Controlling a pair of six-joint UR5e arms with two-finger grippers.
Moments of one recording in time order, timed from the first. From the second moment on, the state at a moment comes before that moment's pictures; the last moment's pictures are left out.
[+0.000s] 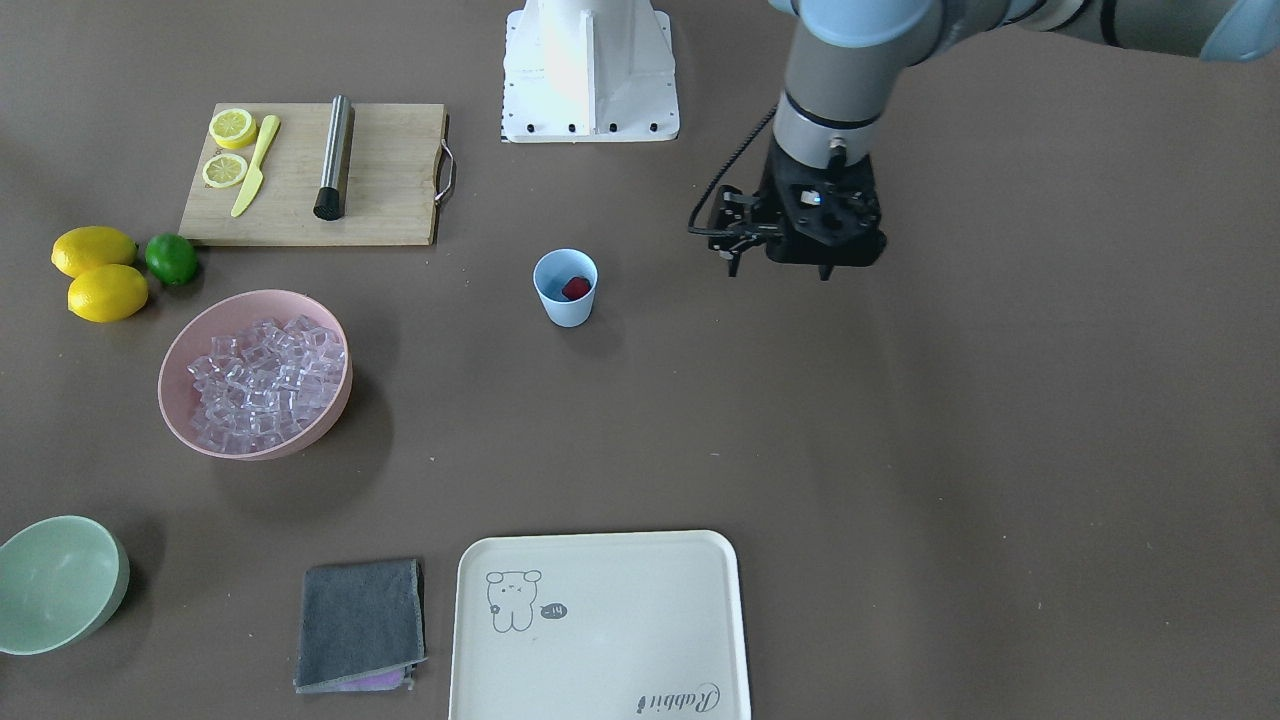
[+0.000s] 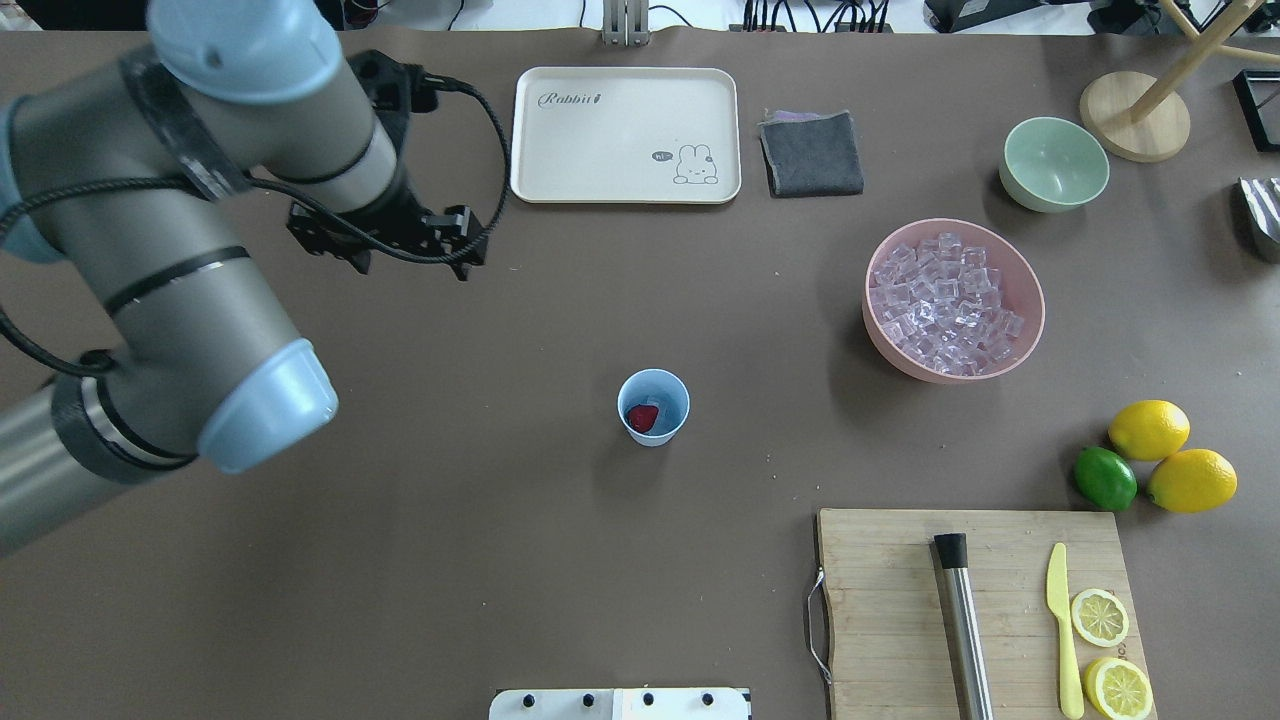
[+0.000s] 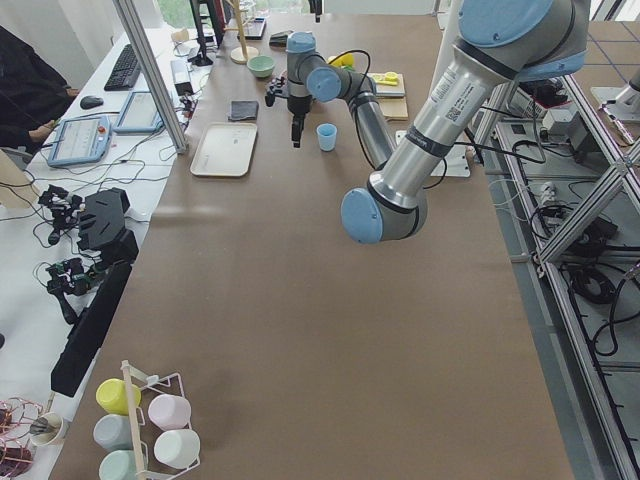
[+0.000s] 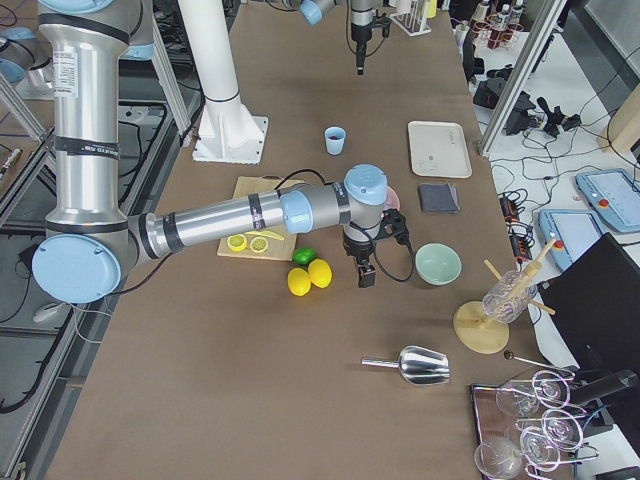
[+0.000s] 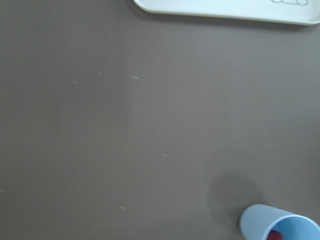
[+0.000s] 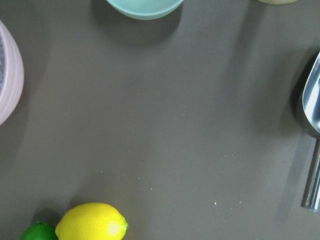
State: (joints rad) left arm -0.84 -2.20 -1.91 -1.26 -2.05 -0.82; right arm 1.38 -1.62 1.86 -1.58 2.29 -0.04
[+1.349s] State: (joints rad) left arm -1.48 -1.64 -1.78 -1.30 -2.25 0.16; right arm 1.45 -1.61 1.78 -1.61 2.30 -0.10
